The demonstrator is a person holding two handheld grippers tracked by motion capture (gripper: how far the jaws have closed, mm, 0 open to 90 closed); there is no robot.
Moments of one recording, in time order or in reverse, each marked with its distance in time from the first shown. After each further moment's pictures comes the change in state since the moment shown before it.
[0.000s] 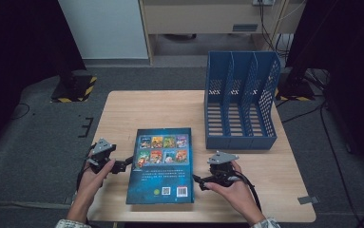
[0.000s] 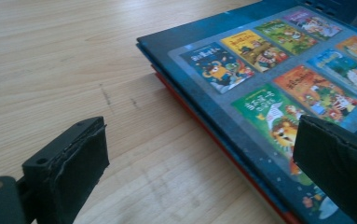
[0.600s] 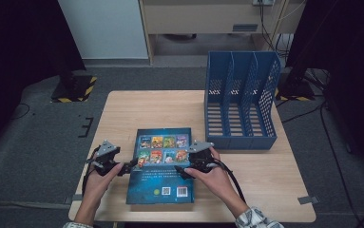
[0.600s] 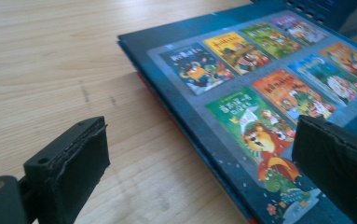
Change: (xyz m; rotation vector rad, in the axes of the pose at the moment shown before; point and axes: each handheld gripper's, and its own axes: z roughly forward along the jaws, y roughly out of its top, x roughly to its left) left arm -0.017 -0.001 0.006 0.010 -0.005 -0.020; right arm 0.005 0.040 0.053 0.012 0.029 -0.071
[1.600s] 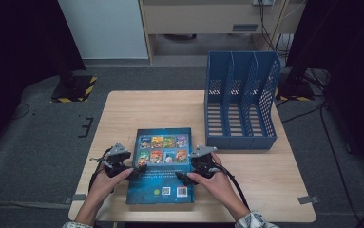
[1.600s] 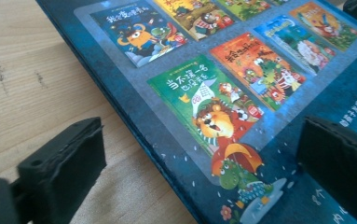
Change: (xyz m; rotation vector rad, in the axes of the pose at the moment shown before) left arm -0.011 -0.004 0.021 0.107 -0.123 -0.025; right arm 0.001 -0.020 0.003 0.012 0.078 0.080
